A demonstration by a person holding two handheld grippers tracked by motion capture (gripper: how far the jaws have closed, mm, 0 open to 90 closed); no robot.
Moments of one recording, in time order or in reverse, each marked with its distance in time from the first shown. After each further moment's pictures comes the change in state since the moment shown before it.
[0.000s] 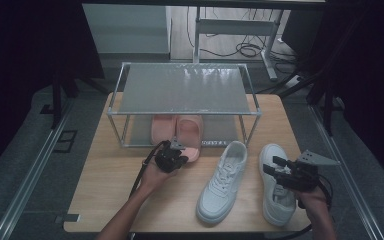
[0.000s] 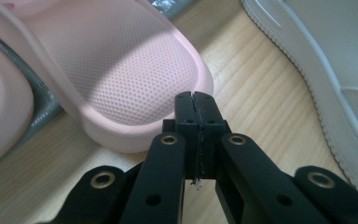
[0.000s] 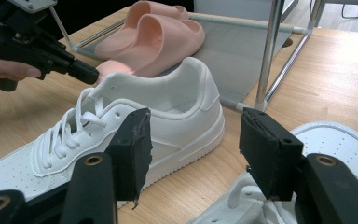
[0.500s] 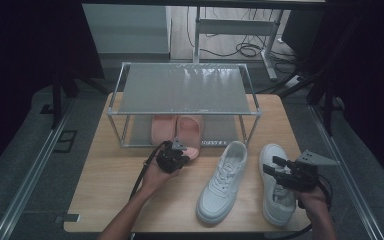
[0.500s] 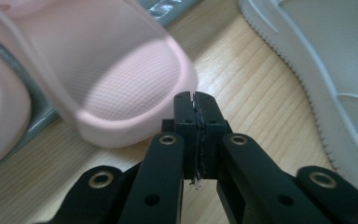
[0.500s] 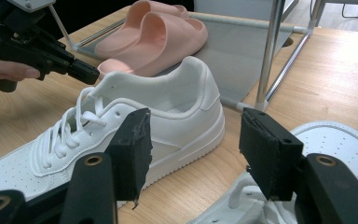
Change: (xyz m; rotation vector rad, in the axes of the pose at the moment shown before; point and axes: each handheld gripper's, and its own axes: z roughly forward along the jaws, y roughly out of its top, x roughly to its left) left arm -0.006 0.001 0.000 -0.008 0.006 0.013; right arm 0.000 0.000 0.000 0.002 0.001 0.001
